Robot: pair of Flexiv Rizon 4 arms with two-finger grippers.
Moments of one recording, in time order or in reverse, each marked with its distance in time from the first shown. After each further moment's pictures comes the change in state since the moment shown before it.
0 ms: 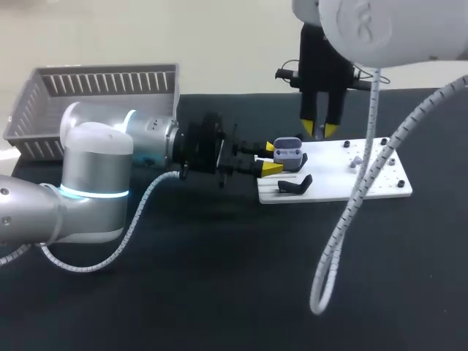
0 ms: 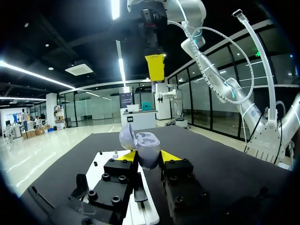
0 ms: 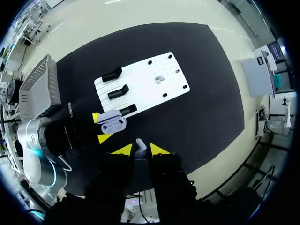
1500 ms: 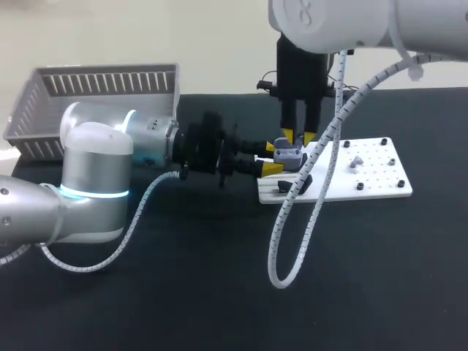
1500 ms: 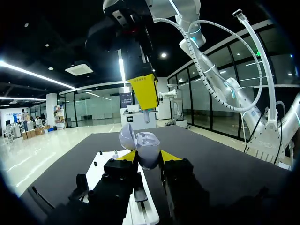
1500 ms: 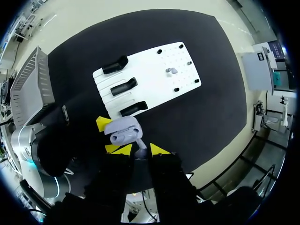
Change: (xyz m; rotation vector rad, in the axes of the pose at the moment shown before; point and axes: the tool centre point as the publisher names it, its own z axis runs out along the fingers) left arm 0.000 0.000 0.000 0.000 0.000 0.000; right arm -0.010 0.031 0.038 0.051 0.110 0.000
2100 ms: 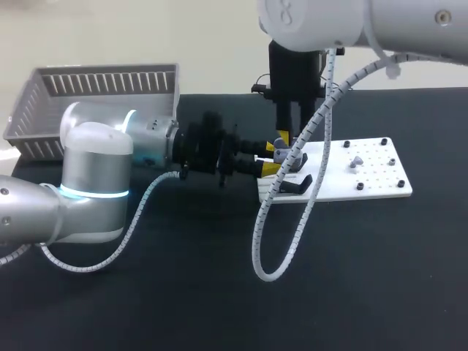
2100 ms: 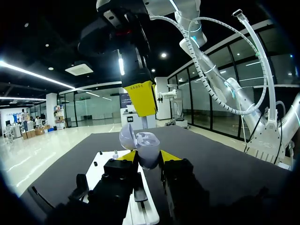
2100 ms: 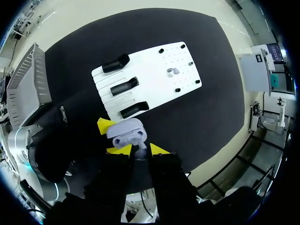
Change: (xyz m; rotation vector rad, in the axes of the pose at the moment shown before) left arm 0.000 0.000 0.000 0.000 0.000 0.000; right arm -0.002 0.007 0.005 0.034 0.015 -0.004
